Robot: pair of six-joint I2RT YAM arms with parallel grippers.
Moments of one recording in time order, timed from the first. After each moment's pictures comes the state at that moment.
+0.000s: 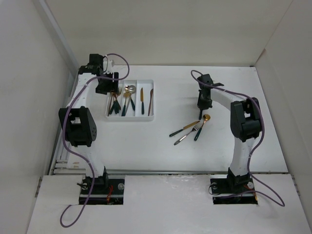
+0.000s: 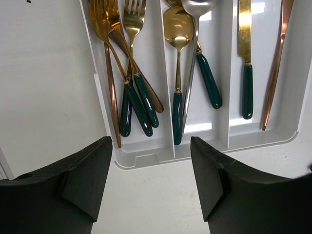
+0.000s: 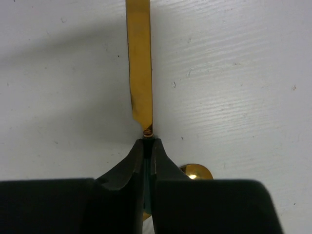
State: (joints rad) left arm 0.00 1.90 1.77 -0.92 0.17 0.02; right arm 0.25 2.03 1.47 -0.60 0.23 0.44
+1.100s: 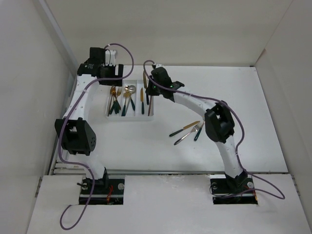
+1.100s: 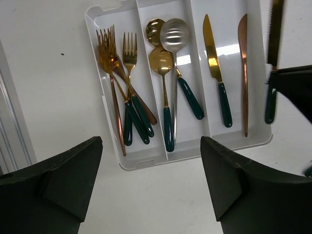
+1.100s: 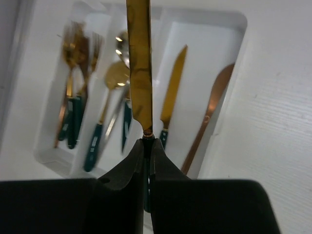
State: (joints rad) left arm -0.09 1.77 1.80 -0.88 0.11 0.05; right arm 0.68 2.18 1.95 -0.28 0.08 0.51
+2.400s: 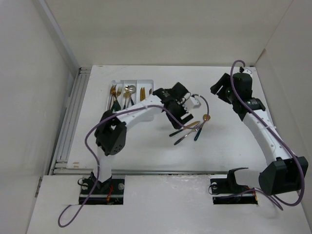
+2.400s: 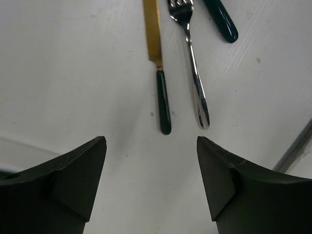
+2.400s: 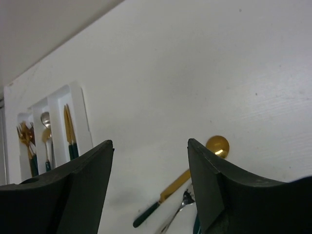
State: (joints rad) left arm -0.82 1.92 1.74 -0.86 0.21 0.28; right arm 0.15 1.26 1.16 -0.37 0.10 0.63
